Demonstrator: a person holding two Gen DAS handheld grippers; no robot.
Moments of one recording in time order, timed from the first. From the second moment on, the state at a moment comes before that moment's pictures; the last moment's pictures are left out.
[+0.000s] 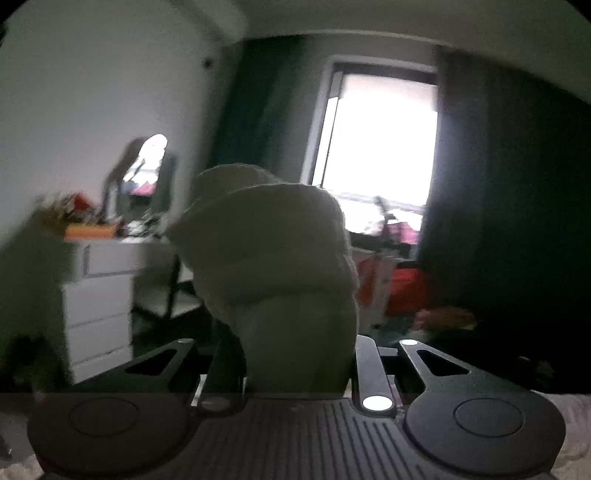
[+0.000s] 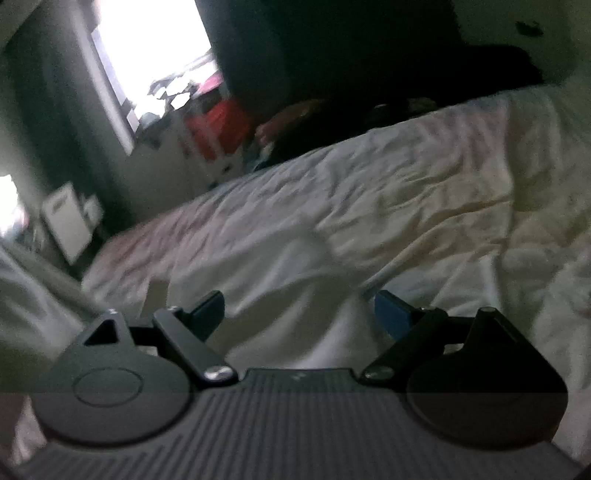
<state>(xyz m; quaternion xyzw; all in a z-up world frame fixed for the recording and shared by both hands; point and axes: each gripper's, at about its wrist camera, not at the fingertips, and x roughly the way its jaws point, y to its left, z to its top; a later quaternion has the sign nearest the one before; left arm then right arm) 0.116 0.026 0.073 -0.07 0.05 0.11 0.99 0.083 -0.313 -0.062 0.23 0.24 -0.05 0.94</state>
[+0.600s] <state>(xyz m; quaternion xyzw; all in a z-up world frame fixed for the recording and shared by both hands) 0.130 -0.287 -0.075 0.14 0.10 -0.10 0.98 0.073 -0.406 -0.071 0.35 0.19 -0.15 0.91</state>
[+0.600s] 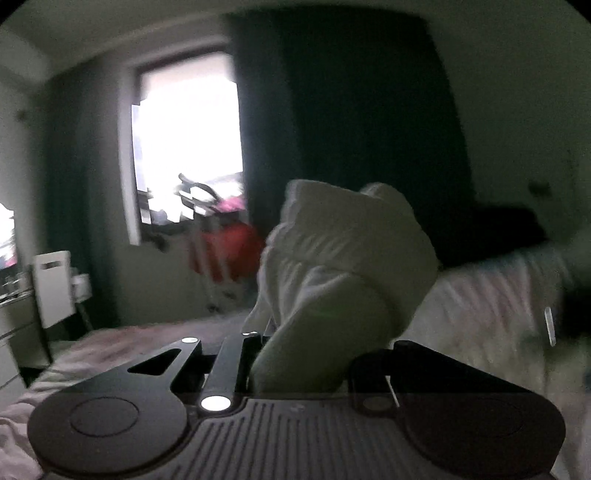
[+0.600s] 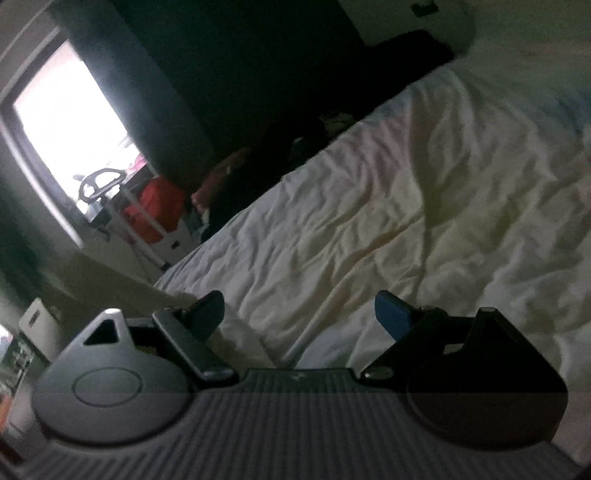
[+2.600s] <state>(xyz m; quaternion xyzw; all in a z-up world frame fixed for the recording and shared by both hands) 0.127 -0.054 -0.087 0.12 0.32 -0.07 0.94 0.126 -0.348 -0.102 0.36 0.20 -0.02 0.91</state>
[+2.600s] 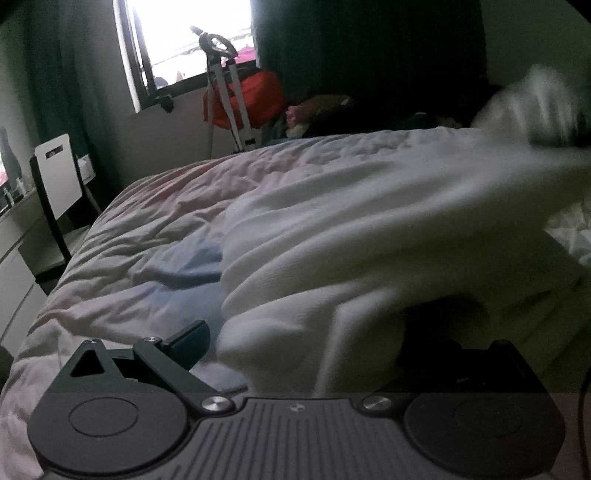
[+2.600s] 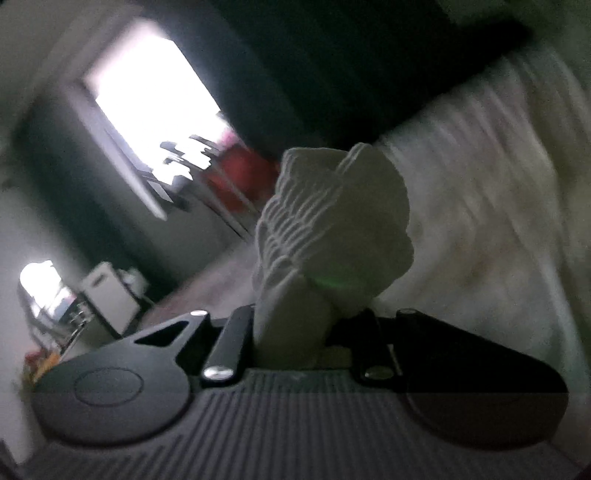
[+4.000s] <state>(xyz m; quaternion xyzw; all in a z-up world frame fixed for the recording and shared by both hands) 0.097 -0.021 -0.059 0.00 0.35 -0.16 0.92 0.098 -0.340 -0.136 0.40 0.29 0.00 0.87</state>
